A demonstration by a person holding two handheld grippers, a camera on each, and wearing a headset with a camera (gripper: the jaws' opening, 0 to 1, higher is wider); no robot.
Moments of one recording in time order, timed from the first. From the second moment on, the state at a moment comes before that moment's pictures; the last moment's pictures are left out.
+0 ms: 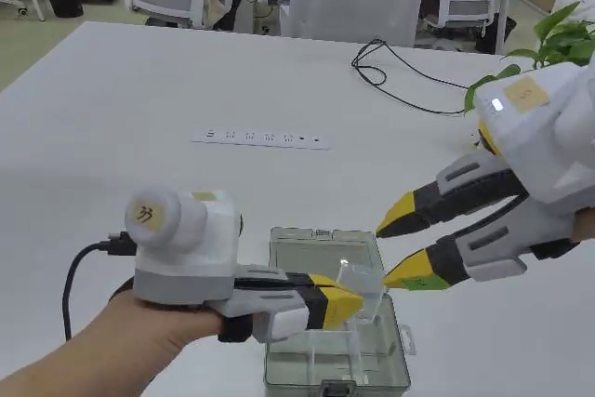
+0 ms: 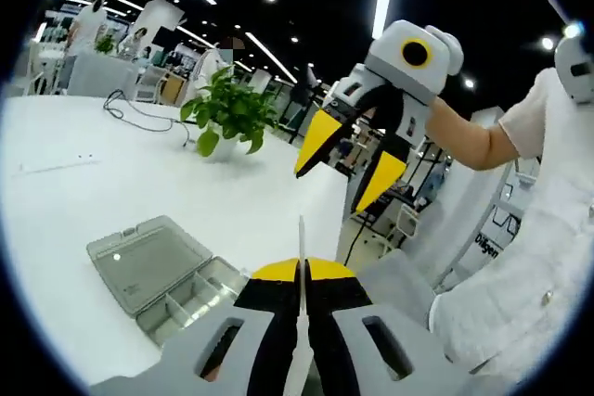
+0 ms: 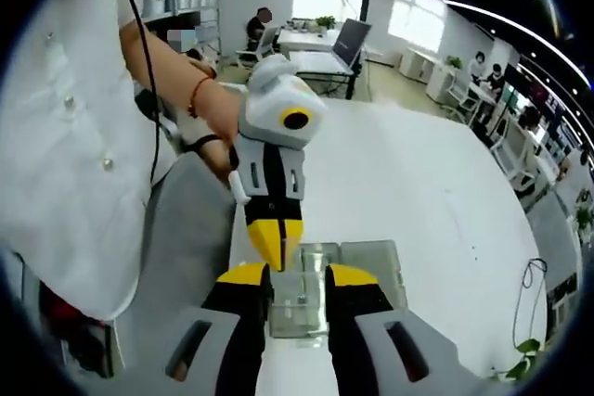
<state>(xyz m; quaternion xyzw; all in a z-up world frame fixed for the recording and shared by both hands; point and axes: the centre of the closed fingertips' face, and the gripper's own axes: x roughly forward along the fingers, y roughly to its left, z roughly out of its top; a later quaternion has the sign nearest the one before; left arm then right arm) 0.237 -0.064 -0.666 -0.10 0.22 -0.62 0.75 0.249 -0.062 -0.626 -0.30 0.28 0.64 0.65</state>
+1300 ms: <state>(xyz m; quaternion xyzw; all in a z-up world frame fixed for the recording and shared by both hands) 0.200 -0.071 -0.650 -0.03 0.15 -0.69 0.71 0.196 -0.053 -0.642 -0.22 0.34 0.71 0.57</state>
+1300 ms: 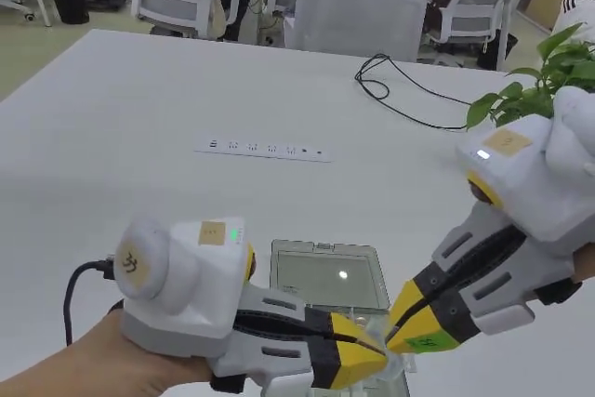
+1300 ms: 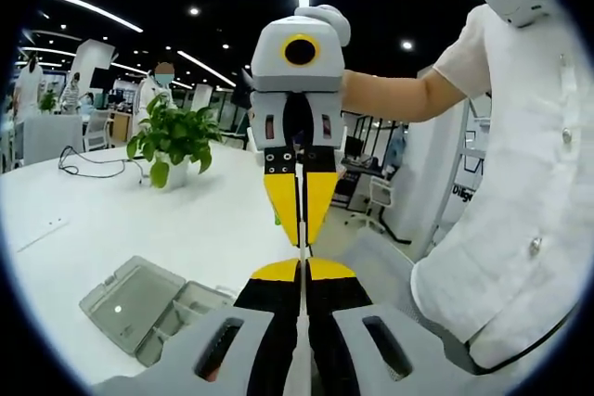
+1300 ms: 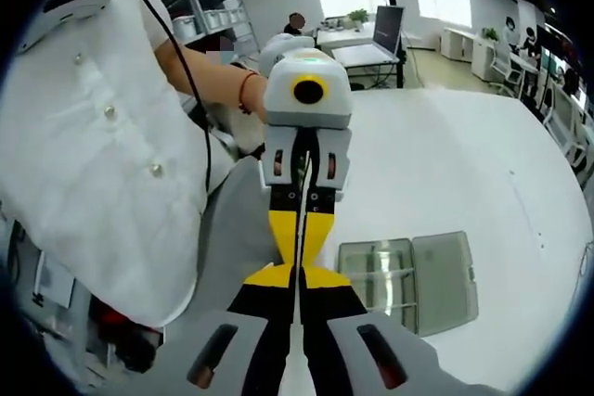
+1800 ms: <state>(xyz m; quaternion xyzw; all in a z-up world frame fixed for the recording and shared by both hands) 0.202 -0.070 -0.655 -0.03 0.15 -0.69 0.71 0.200 -0.055 -0.646 -0.23 0.34 0.71 0.57</state>
